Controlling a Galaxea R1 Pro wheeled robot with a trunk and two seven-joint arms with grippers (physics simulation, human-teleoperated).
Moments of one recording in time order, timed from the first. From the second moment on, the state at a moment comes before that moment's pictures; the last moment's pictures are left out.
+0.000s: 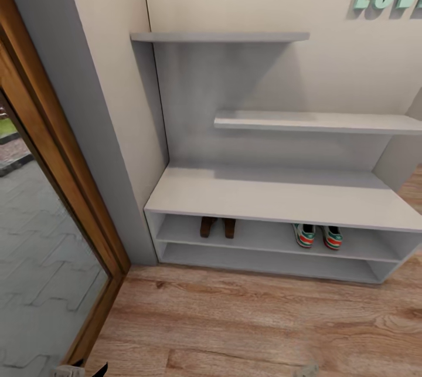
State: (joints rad) left arm -0.13 0.23 0.45 -0.54 0.05 -0.29 -0.84; right arm -0.38 -0.10 0.07 -0.03 0.08 -0.44 0.34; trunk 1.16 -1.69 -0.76
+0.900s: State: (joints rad) left arm -0.13 0.23 0.45 -0.51 0.05 -0.29 -0.84; right arm -0.36 -0.09 0.07 -0.03 0.08 -0.44 0.34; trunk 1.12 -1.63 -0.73
